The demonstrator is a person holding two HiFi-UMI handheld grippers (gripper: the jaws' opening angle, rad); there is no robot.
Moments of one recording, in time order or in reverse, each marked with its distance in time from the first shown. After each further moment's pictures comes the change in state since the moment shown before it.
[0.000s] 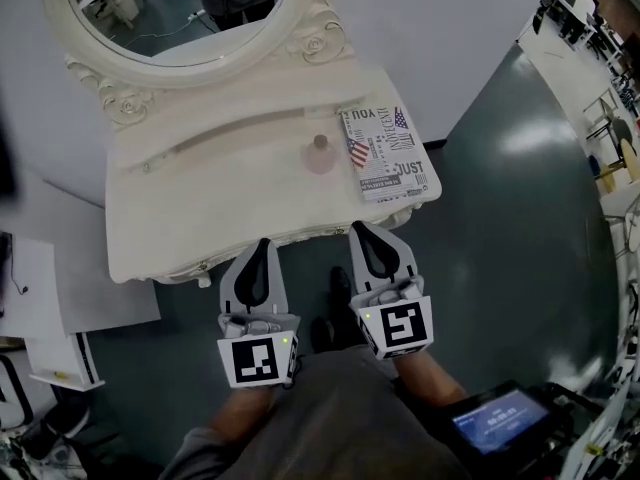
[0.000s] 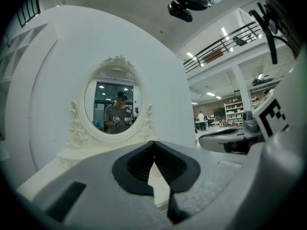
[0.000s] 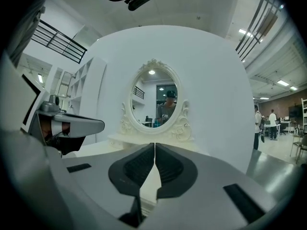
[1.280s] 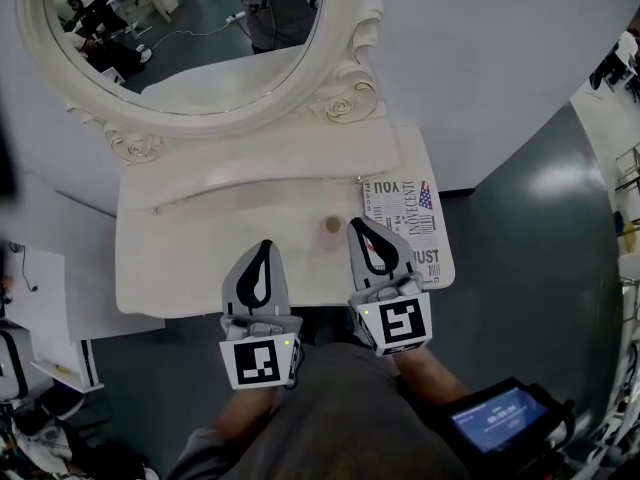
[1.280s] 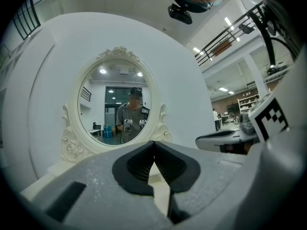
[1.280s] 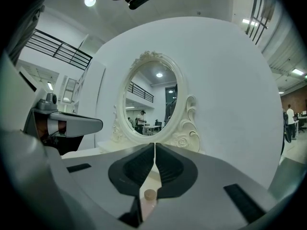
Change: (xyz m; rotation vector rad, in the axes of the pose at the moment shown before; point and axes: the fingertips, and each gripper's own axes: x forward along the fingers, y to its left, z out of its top) left arm 0.160 0.038 0.031 0.026 -0.012 0.147; right arm 0.169 -0.086 0.029 0.007 -0.045 0.156
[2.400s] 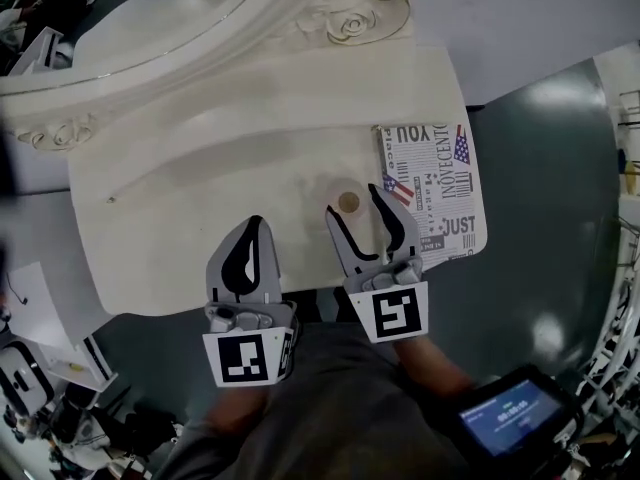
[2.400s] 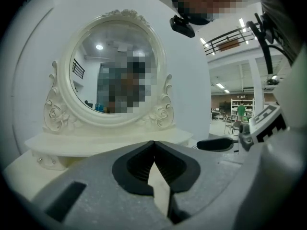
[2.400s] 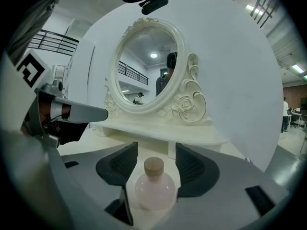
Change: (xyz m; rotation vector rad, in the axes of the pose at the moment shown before) left arm 0.069 0.030 -0.104 -0.096 0.199 -0.132; right arm 0.065 0.010 -0.121 0.053 0.236 -0.047
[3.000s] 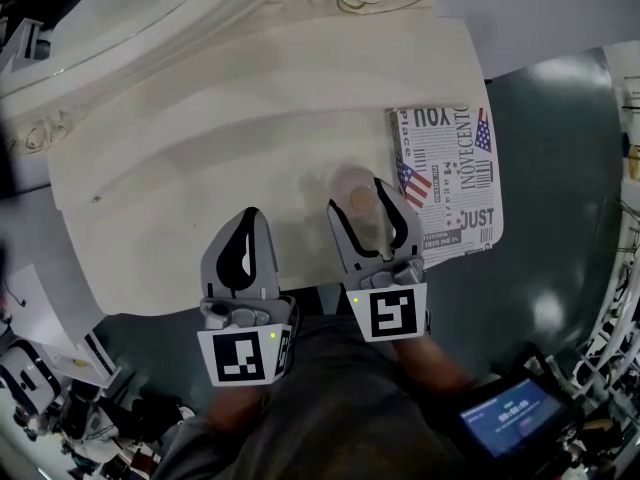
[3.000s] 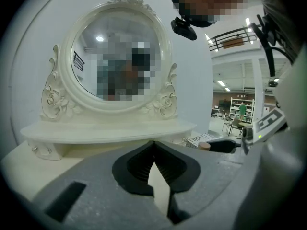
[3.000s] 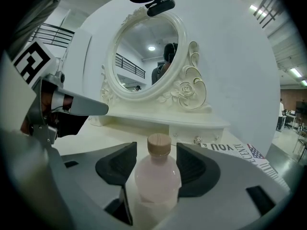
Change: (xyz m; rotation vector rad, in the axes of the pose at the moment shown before) left arm 0.018 0.017 -0.038 -0.034 0.082 -0.018; right arm 0.018 0.006 -0.044 -0.007 0.088 -0.050
